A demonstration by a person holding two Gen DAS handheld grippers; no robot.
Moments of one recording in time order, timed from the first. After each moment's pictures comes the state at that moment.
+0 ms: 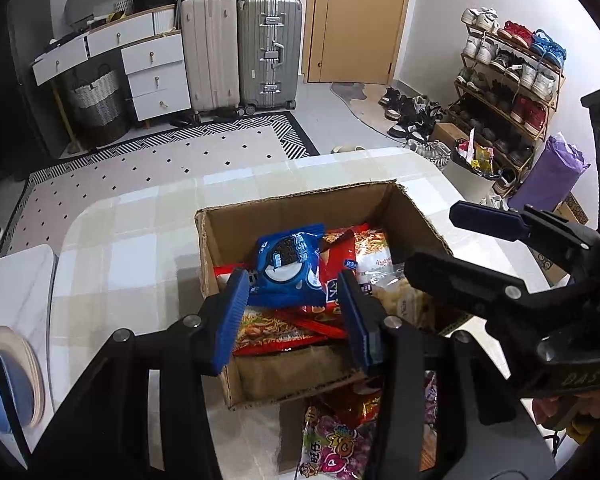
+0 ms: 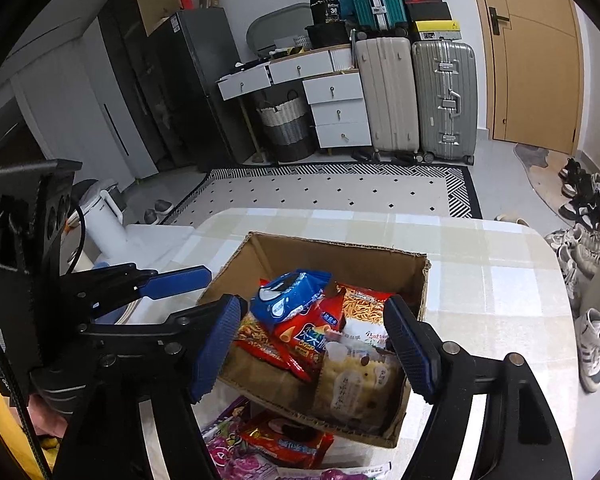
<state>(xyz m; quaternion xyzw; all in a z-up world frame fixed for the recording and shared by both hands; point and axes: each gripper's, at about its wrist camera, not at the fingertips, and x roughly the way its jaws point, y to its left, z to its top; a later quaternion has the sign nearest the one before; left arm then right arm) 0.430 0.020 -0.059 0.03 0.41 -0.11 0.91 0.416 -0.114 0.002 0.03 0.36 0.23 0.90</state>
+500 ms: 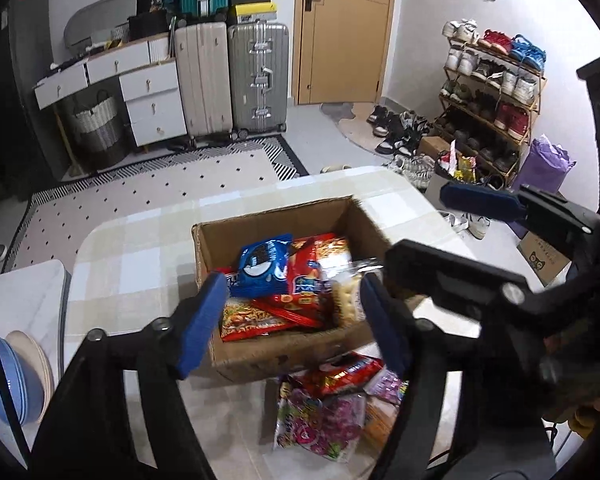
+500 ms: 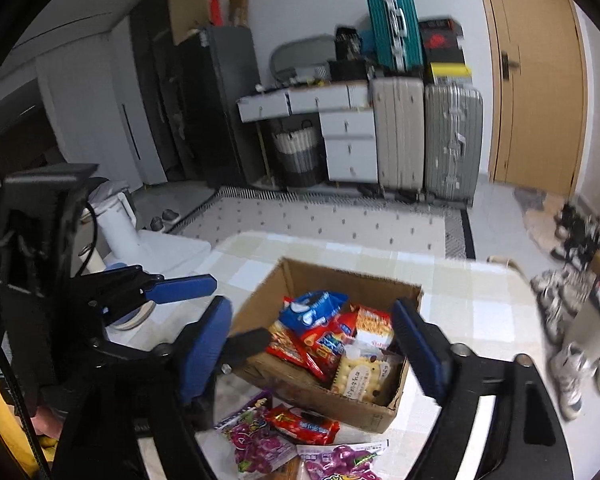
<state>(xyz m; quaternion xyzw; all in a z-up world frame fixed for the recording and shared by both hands) 0.356 0.004 0.005 0.04 0.37 -0.12 0.92 0.349 -0.112 0.062 -0.01 0.29 0.24 0.93</state>
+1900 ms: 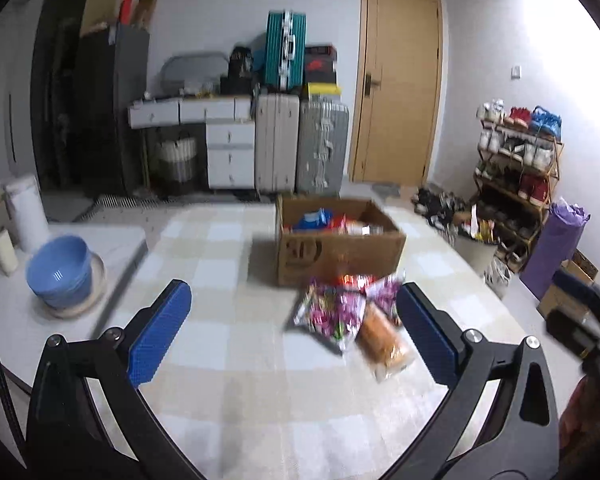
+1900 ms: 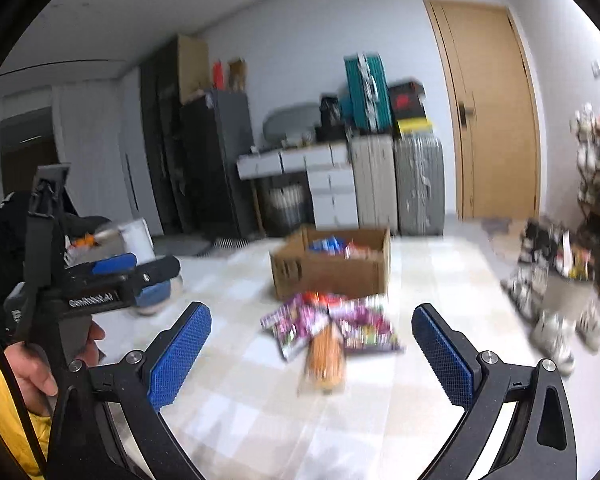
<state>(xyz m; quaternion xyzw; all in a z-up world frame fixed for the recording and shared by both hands) 0.021 0.068 0.007 -0.03 0.23 -0.02 0.97 0.049 -0.174 -0.008 0.04 0.18 0.20 0.96</state>
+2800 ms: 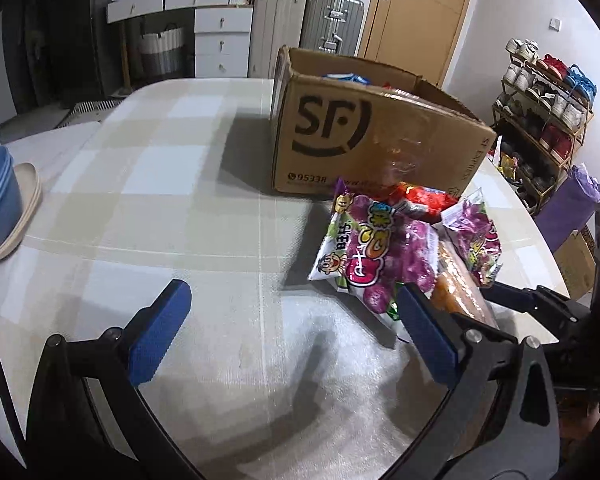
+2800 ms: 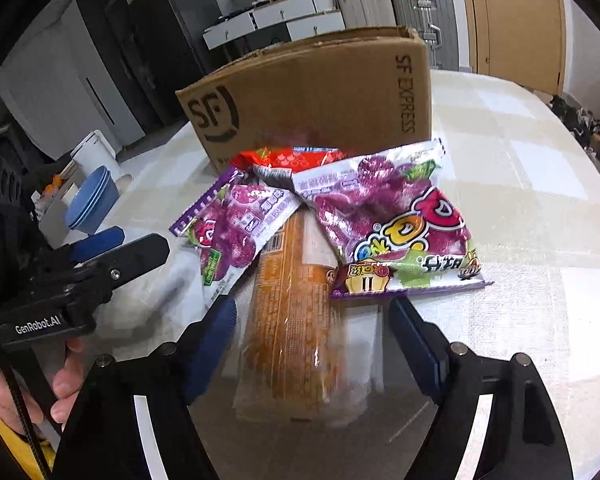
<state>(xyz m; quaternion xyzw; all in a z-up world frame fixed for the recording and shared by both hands) 0.227 0.066 -0.157 -0.06 0.41 -0.03 0.91 0.257 -0.117 -0.142 0.04 0.43 0.20 0.88</state>
